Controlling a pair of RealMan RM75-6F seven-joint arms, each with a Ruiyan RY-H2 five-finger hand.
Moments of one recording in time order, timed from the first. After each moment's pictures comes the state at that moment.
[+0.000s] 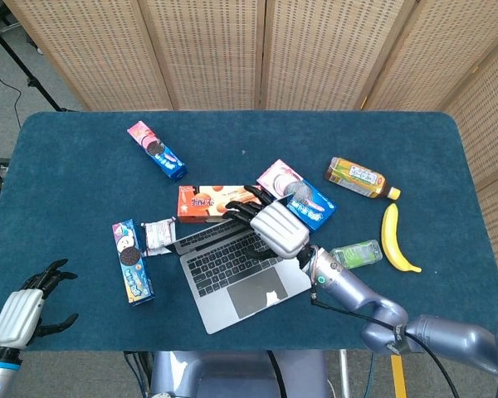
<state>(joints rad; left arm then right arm) -0.05 -1.18 0.07 -1.69 1.56 1.42 -0.13 0.87 -1.45 0.22 -1.55 -1.51 1.00 0.05</state>
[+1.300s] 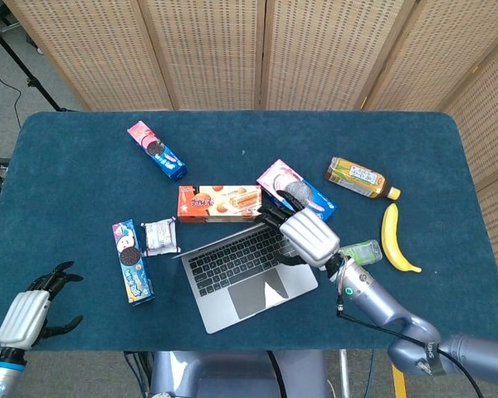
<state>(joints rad) -0.06 -1.19 0.08 -1.69 1.57 1.40 -0.11 0.77 -1.30 0.16 -1.72 -1.45 1.04 -0.08</state>
